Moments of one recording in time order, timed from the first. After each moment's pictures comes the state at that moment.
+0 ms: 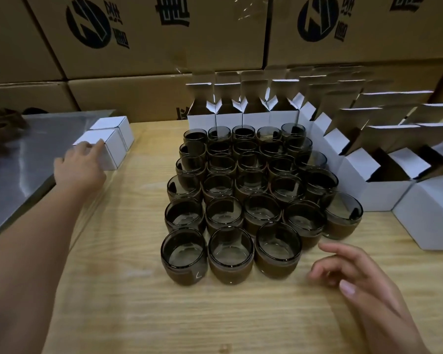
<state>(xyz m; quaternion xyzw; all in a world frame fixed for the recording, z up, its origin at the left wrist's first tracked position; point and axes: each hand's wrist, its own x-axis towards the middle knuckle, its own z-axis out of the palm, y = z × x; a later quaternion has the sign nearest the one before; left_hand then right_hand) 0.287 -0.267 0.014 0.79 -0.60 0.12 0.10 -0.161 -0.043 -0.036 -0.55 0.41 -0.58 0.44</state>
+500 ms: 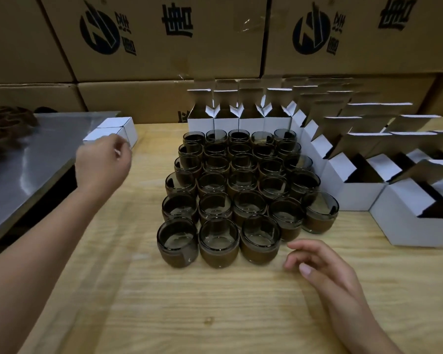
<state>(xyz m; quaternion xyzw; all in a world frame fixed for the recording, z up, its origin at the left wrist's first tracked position) 0.205 -0.206 0.050 0.68 -0.61 0.14 0.38 -0.156 -0.039 -0.029 -0.58 0.41 -0.55 0.44</state>
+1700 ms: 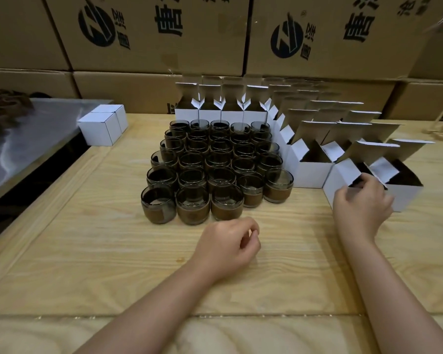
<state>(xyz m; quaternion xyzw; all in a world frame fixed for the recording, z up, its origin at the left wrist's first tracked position) -0.019 -0.026 -0.020 0.41 -0.81 -0.09 0.40 -0.258 -0.082 -0.007 -0.42 0.76 -0.49 -0.03</state>
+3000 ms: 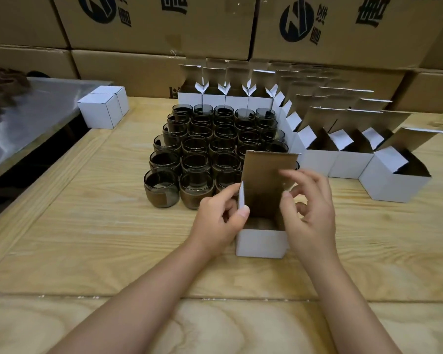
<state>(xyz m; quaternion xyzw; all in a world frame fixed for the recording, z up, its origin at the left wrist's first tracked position) -0.005 -0.038 -0.024 0.41 -0.68 -0.32 0.52 -0.156 -0.009 0.008 -0.63 0.50 -0.58 0.14</state>
